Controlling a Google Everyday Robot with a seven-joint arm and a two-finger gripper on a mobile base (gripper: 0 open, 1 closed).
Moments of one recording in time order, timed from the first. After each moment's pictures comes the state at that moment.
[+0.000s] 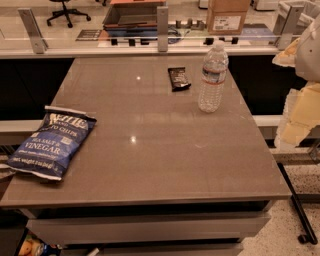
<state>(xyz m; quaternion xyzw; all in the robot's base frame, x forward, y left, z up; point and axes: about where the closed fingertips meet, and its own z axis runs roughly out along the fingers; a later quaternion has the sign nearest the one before) 0.438 -0.214 0.985 -0.60 0.78 -0.05 0.17</state>
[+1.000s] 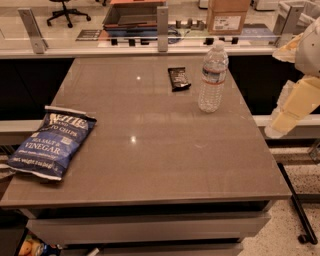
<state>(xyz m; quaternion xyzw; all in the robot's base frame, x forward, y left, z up) 0.463 -0.216 0.985 -0.57 0.79 -0.02 0.23</state>
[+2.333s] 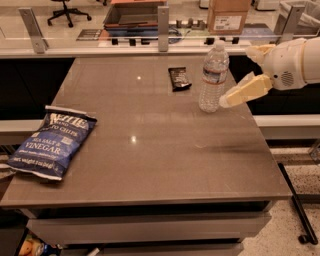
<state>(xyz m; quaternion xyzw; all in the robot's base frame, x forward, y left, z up) 0.585 -0.186 0.948 -0.47 0.73 0.14 0.48</state>
